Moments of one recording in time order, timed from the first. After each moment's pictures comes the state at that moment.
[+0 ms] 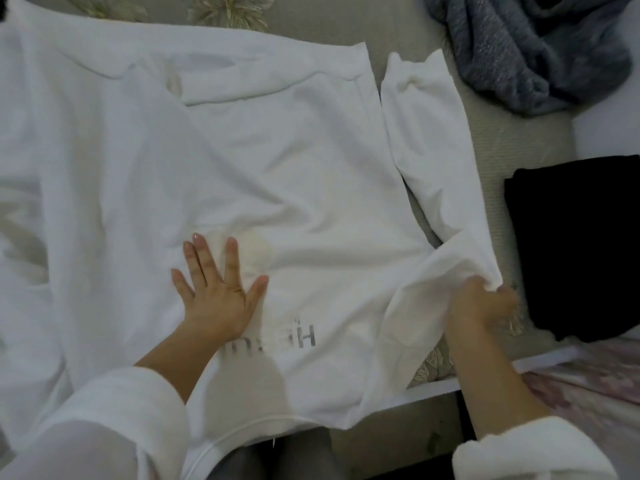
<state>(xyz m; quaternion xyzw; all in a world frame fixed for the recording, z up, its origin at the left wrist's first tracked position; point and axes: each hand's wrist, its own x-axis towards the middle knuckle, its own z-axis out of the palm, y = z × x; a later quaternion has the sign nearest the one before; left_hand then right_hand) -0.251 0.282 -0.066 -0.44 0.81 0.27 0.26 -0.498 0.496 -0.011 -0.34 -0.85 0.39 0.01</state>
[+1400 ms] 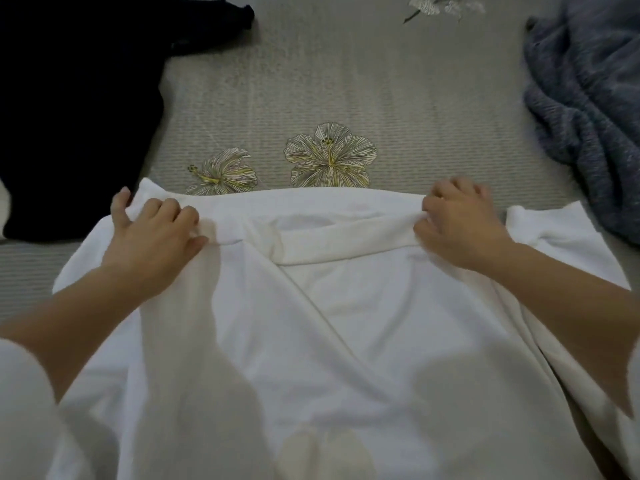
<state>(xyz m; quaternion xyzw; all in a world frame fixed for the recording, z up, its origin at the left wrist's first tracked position) -0.296 -0.075 -0.041 -0.35 0.93 -0.06 0.07 -0.635 0.151 -0.030 0.54 -0.84 -0.02 -0.04</state>
